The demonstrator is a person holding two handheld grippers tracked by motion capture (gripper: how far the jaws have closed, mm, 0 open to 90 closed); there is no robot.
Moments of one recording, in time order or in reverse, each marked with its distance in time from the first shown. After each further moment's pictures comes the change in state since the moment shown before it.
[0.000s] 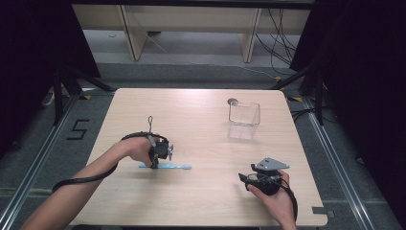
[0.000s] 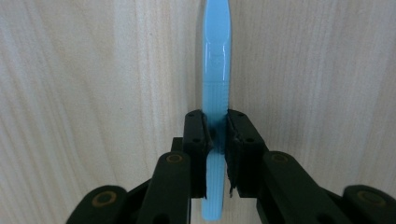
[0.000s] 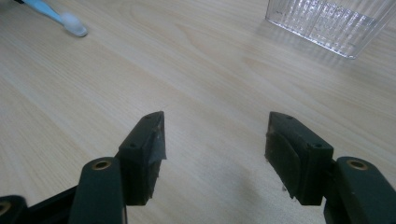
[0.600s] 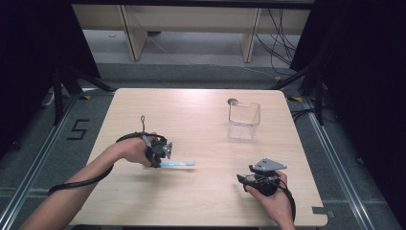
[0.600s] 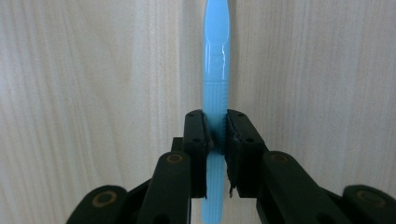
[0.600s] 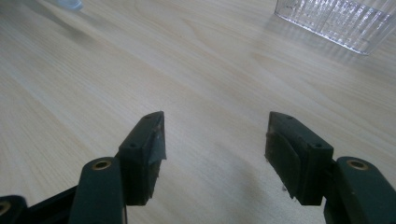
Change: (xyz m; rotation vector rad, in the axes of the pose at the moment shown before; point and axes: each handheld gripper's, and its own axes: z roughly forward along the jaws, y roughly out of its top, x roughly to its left) left arm -0.009 -0.006 -0.016 -0.142 0.058 -0.013; right arm 0.004 -0.001 0.005 0.013 0.020 -0.004
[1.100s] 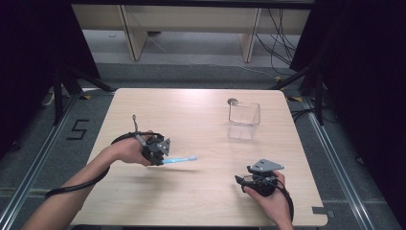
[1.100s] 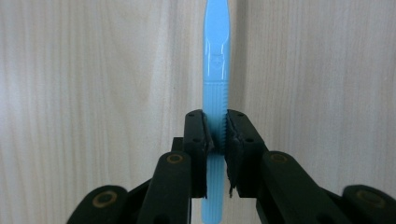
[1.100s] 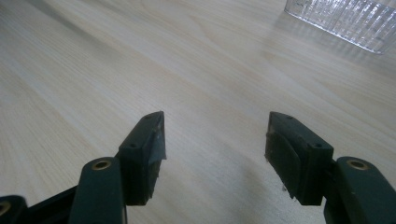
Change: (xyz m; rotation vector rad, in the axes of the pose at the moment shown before) left arm -0.004 -0.007 -0.014 -0.136 0.053 -0.016; right arm 0.004 0.000 0.004 0.005 0.006 0.001
